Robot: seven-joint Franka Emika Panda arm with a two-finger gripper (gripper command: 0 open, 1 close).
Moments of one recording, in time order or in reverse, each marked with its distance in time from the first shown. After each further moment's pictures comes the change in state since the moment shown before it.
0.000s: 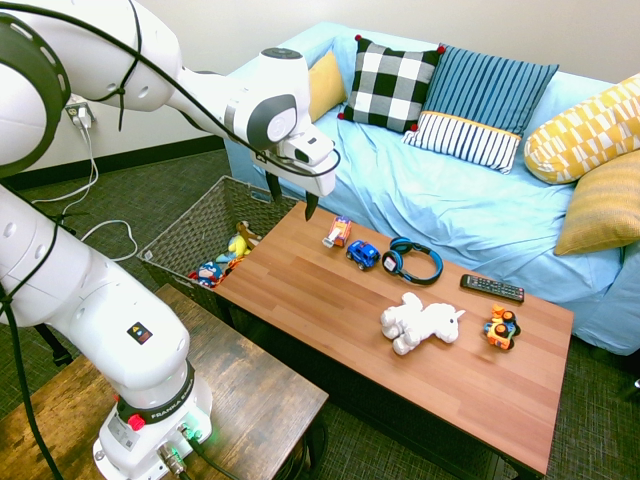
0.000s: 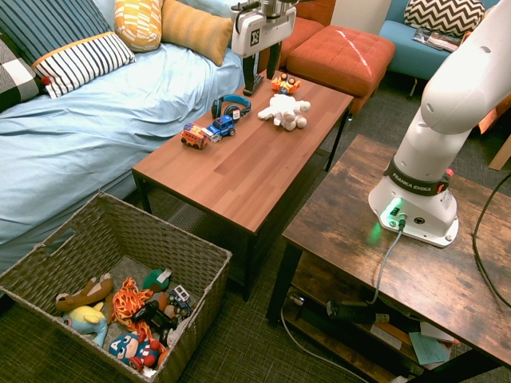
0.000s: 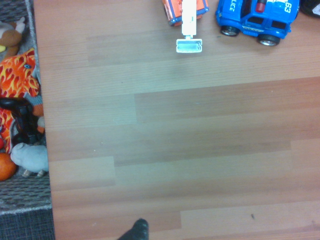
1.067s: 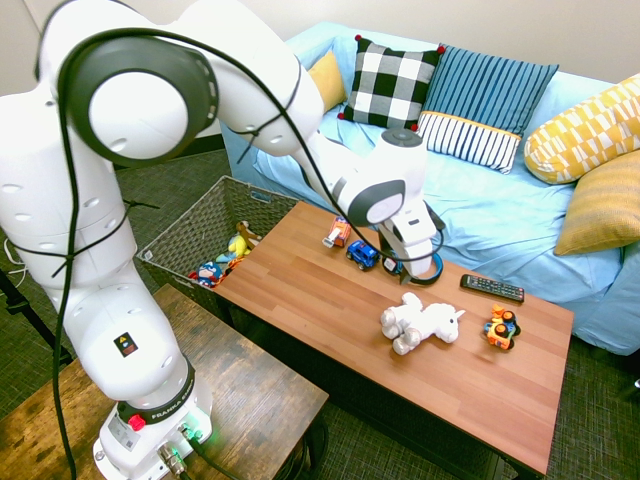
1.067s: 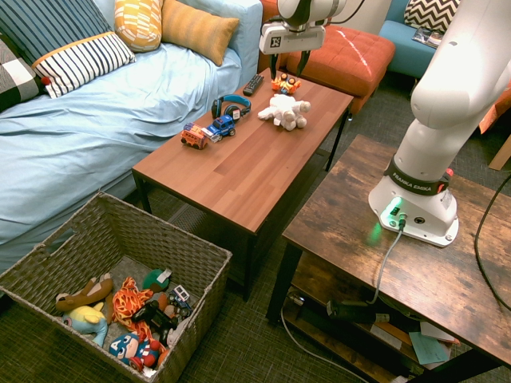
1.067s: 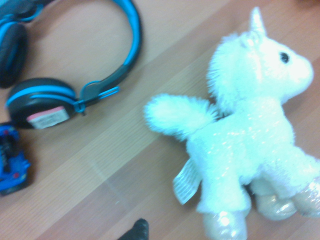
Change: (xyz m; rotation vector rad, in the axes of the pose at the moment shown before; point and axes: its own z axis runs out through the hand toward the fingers) arm 0.213 0.137 0.108 0.000 0.109 0.621
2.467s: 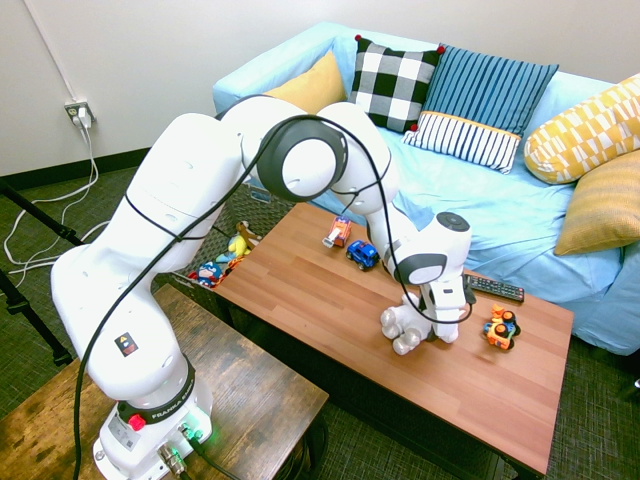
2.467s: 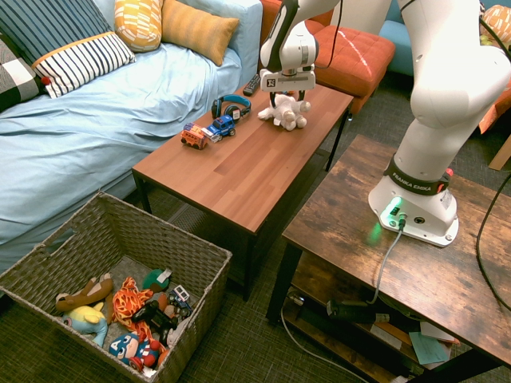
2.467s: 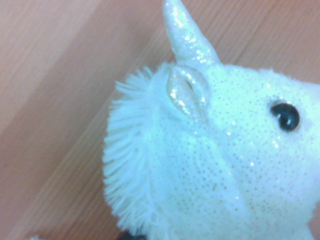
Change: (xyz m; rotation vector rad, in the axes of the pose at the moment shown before) arm 0.074 -0.027 0.186 -0.121 -0.019 0.244
